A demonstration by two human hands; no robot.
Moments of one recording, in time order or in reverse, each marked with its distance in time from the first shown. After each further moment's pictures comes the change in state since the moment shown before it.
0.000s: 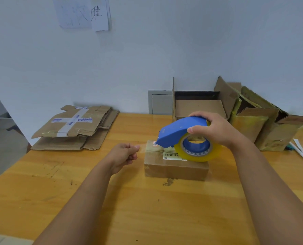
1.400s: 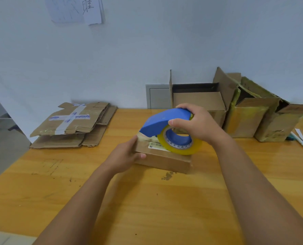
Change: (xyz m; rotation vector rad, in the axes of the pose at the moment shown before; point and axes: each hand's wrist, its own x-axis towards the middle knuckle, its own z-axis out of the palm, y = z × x) left_hand -0.010 -0.012 0.007 0.759 -0.002 0.373; right_hand 0.008 -0.007 0.037 0.048 0.096 -0.019
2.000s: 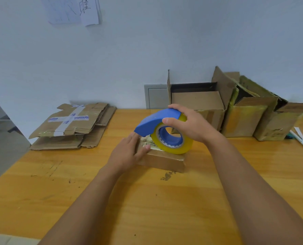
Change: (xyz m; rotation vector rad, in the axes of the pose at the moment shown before) left_hand 0.012 0.003 0.016 0.204 0.215 0.205; right_hand 0.005 0.002 0.007 -0.017 -0.086 0.029
